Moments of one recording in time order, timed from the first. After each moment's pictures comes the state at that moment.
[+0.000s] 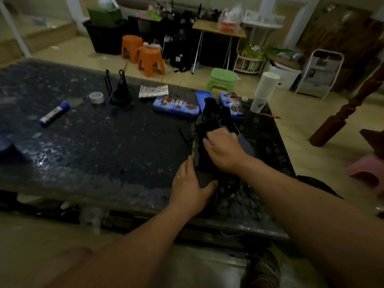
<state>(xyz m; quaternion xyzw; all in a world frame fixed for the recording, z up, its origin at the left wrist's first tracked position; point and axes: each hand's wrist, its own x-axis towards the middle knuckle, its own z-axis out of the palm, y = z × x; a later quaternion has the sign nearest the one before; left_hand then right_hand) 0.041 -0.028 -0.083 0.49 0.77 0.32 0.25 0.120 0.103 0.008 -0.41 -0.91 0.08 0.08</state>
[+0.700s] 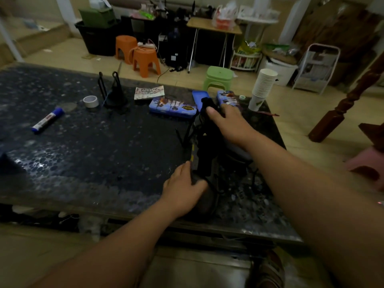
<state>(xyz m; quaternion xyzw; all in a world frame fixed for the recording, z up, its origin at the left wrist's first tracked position) 0.013 -0.027 -0.061 0.51 0.76 0.27 0.30 0.120 0.147 0.047 -0.50 -0.80 0.27 0.21</state>
